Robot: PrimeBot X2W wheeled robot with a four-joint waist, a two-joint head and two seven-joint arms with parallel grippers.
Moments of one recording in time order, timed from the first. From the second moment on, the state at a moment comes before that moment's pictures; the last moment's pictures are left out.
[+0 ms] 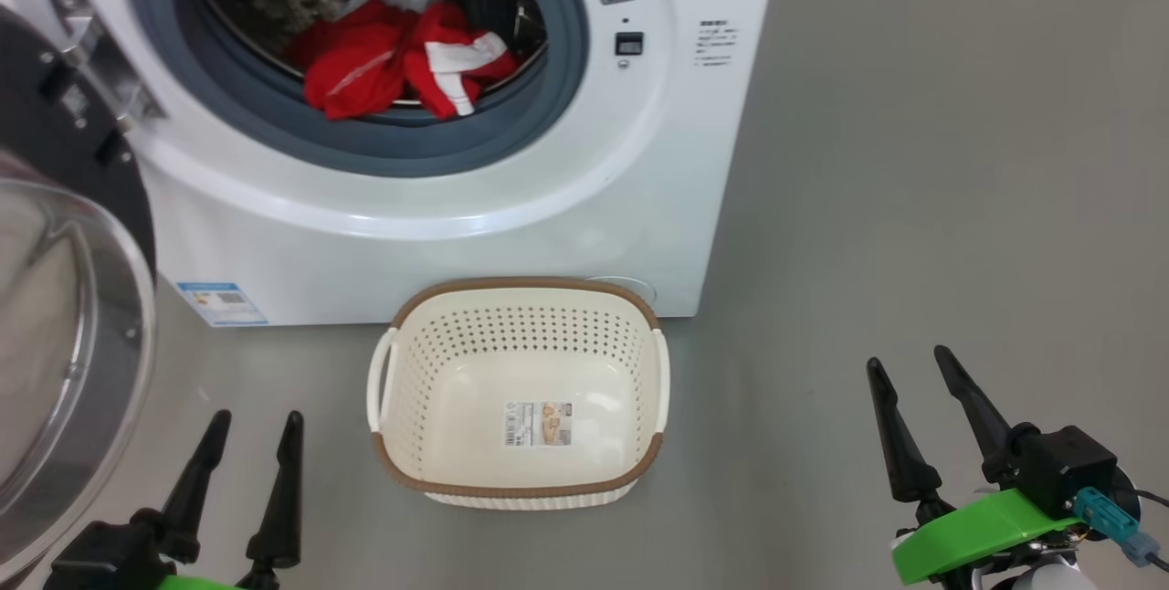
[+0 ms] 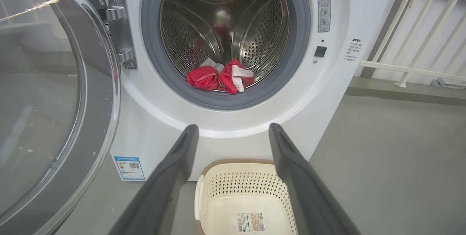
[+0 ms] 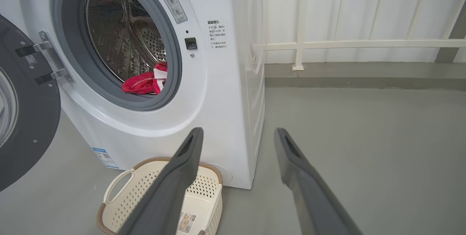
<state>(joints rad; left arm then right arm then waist) -0.04 0.19 0.00 0.19 -0.37 -0.13 -0.26 -0.04 -0.06 0.01 0.23 0.26 0.13 -0.25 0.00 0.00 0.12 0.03</state>
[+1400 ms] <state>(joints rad) -0.05 0.21 -0.03 0.17 -0.43 -0.13 -0.26 -0.02 -0.05 -0.02 0.21 0.26 0.13 -0.25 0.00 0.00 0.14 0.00</state>
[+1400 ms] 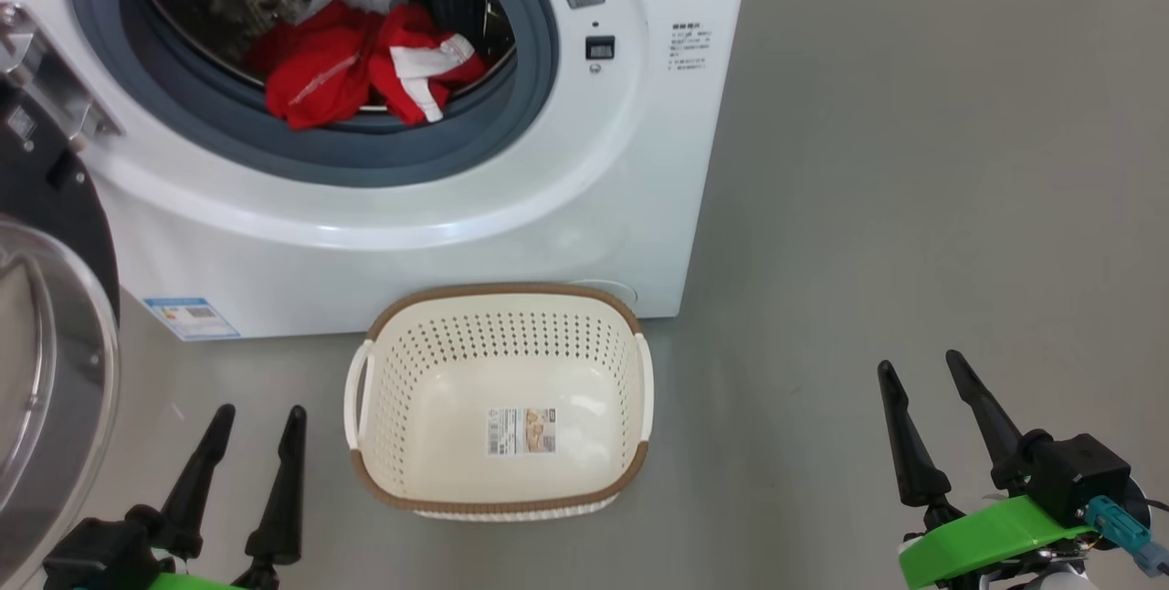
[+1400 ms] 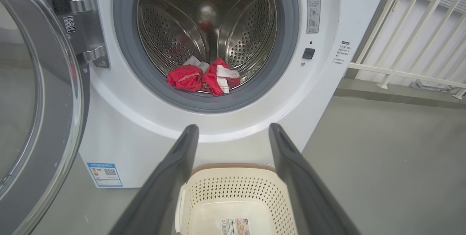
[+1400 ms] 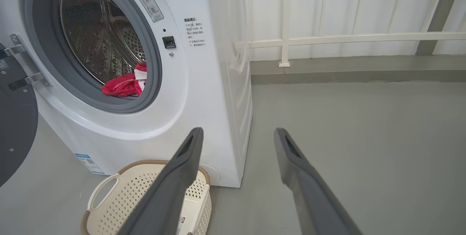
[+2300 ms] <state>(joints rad) -0.07 0.21 -0.03 0.16 -0.43 -0.13 -0.26 -0.02 -0.05 -0.01 0.21 0.26 0.13 -0.25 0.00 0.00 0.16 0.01</state>
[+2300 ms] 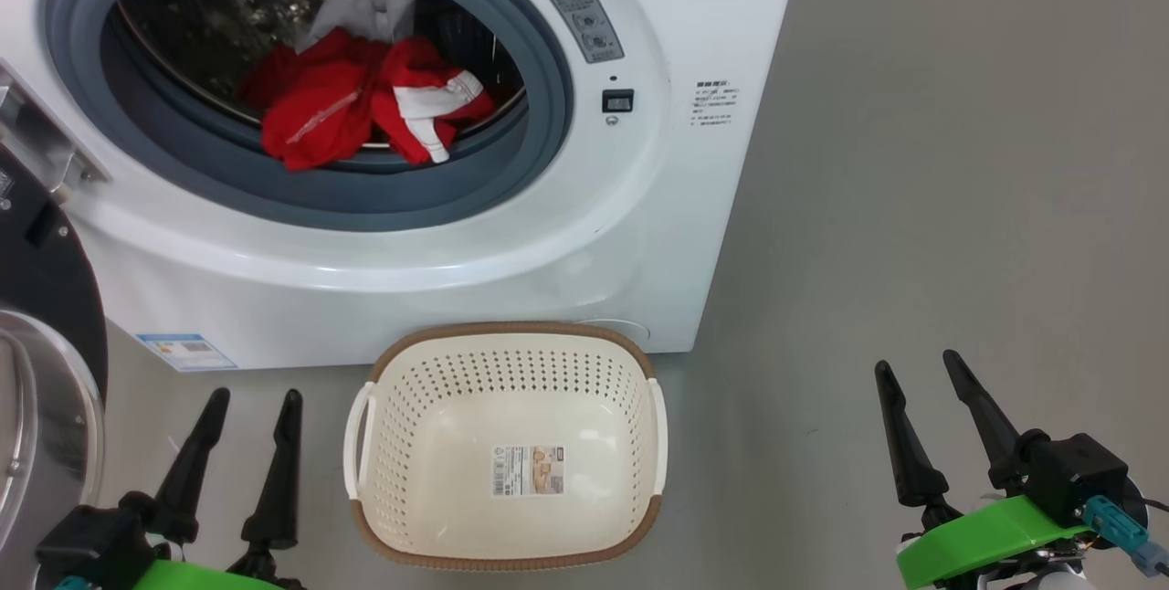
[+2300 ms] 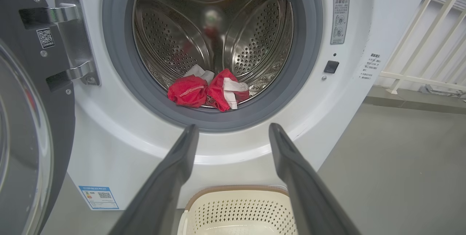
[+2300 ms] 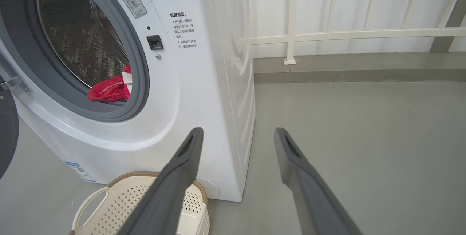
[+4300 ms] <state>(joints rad) -1.26 0.37 -0.46 1.12 -0.54 -0.13 -0.26 -0.25 -0.05 0.12 0.15 0.39 0.13 -0.26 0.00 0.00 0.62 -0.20</state>
